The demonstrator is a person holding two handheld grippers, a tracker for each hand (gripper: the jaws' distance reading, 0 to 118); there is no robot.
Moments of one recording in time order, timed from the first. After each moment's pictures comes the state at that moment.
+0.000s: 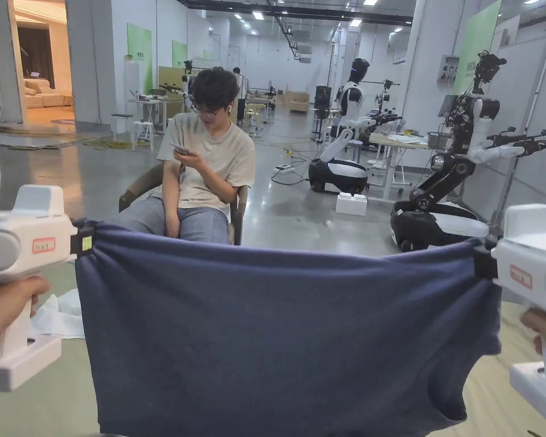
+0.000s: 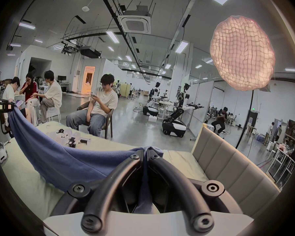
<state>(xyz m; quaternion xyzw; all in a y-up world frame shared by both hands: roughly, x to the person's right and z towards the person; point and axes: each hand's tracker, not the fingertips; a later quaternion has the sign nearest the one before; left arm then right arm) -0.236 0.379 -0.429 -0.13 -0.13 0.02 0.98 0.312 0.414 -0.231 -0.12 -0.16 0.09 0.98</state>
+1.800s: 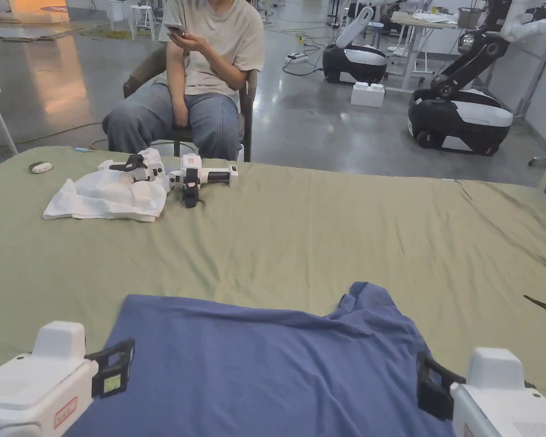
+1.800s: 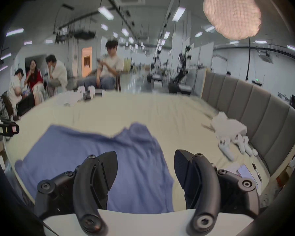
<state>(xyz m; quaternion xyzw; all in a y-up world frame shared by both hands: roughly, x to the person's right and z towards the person) -0.225 0.159 -0.234 -0.23 -0.13 -0.02 0.97 0.214 0.166 -0.091 -0.19 -0.16 0.01 0.97</state>
